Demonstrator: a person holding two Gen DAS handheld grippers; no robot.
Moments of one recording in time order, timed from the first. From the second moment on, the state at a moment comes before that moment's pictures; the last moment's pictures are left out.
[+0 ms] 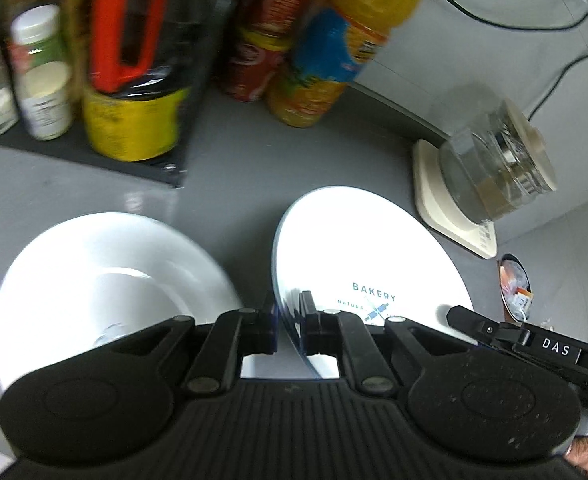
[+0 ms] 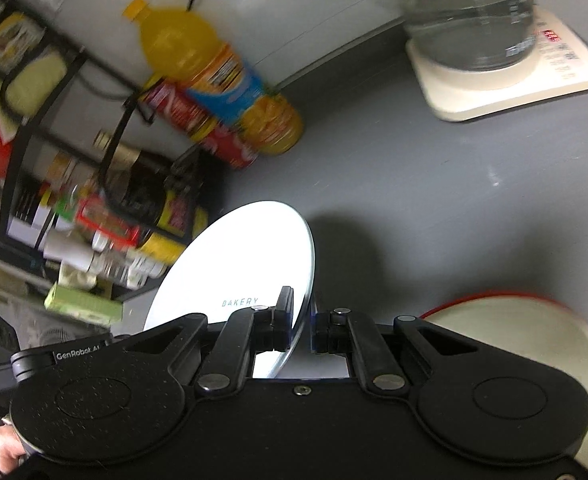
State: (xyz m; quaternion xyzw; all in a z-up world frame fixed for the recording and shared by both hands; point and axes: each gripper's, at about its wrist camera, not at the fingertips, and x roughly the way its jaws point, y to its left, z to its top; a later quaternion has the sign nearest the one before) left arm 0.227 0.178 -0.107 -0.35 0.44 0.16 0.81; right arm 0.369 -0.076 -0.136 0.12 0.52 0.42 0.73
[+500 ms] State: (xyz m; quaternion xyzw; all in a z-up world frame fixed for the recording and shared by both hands) left arm 0.146 0.207 -0.117 -0.39 0.42 0.23 0.79; right arm 0.333 -0.032 -0.140 0.08 0.53 0.46 0.71
